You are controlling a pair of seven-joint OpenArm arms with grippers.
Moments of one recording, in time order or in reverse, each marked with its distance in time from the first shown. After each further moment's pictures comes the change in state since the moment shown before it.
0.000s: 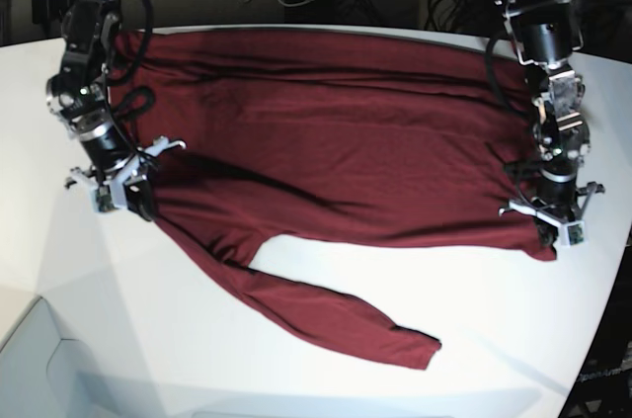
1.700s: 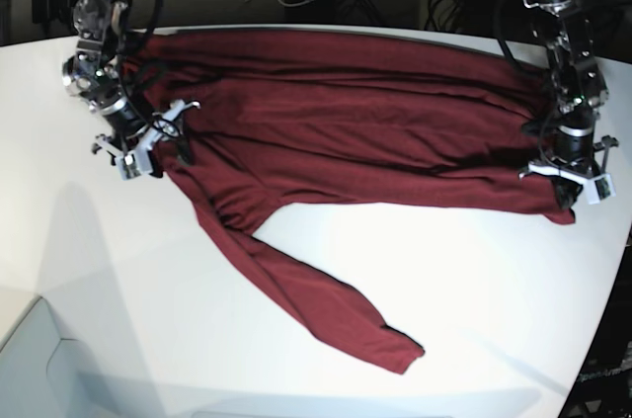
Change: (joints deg) left arm 13.1 -0.2 -4.2 14.7 -11.1 0.0 5.9; right arm -0.2 -0.3 -0.7 -11.9 -4.8 4.7 0.0
